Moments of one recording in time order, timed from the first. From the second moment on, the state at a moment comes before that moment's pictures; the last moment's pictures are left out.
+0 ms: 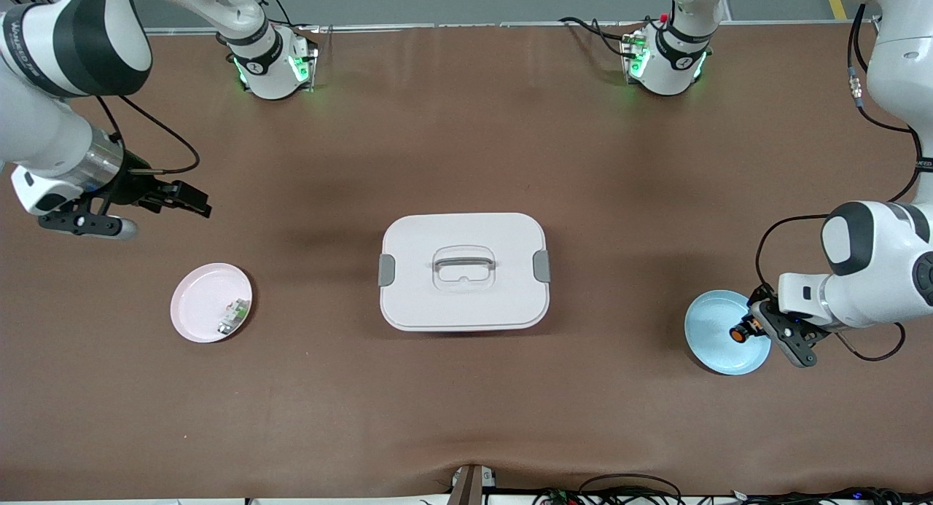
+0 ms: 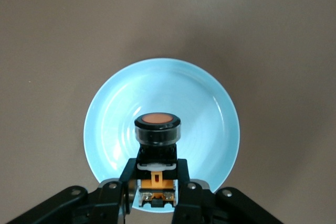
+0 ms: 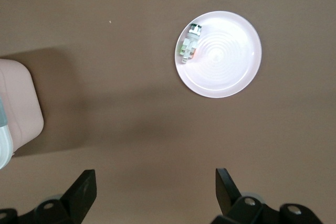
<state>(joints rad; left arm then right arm) 0.48 0.69 -0.49 -1.55 0.26 2.16 1.00 0.18 -0.02 -0.13 -1.88 0.07 1.82 0.17</state>
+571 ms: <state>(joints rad) 0.47 0.75 -0.49 -1.55 0.35 2.25 1.23 0.09 -0.01 -0.13 -1.68 0.03 1.68 0.11</state>
